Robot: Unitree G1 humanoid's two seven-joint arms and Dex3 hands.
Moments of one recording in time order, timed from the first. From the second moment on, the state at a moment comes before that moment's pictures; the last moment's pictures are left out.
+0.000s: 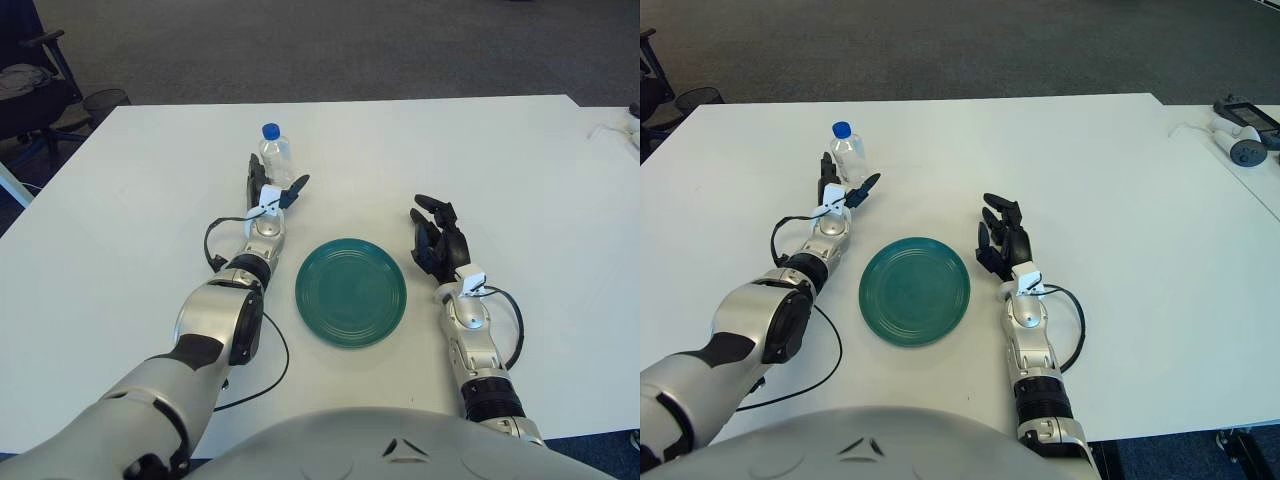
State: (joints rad) left arm -0.78 0.02 0.07 1.32 0.15 -0.33 0.46; right arm 0.01 0.03 -0.02 0.31 -0.05 -0.34 -0.03
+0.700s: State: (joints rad) left arm -0.84 0.07 0.07 1.35 0.19 -0.25 0.44; right arm -0.01 0.03 -0.03 0.35 -0.02 -0.37 -0.02
